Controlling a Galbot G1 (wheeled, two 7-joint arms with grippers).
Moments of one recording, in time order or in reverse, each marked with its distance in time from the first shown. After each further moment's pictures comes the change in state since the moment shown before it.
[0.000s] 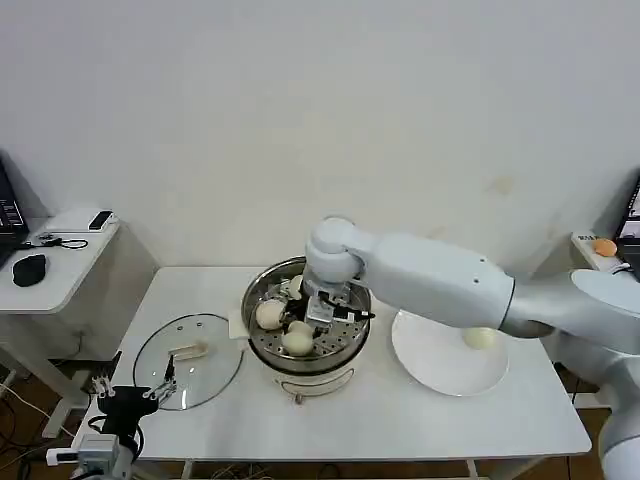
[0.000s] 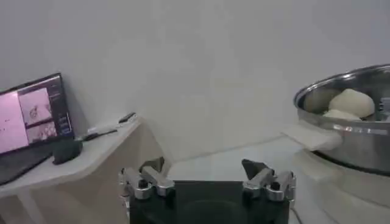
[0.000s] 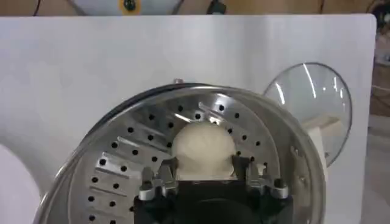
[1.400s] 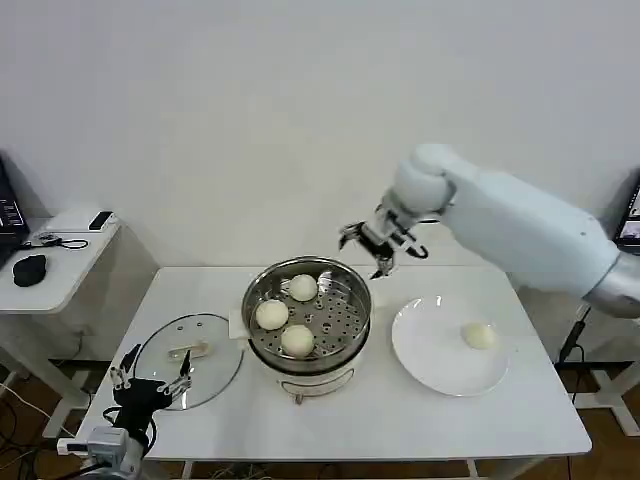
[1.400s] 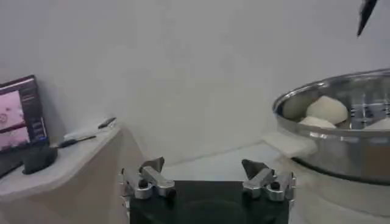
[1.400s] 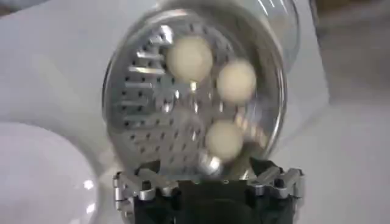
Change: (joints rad) left arm -0.021 0.031 0.035 -0.006 -0.023 0.012 0.053; right arm 0.107 -0.275 0.154 -0.121 0.205 -0.411 -0.049
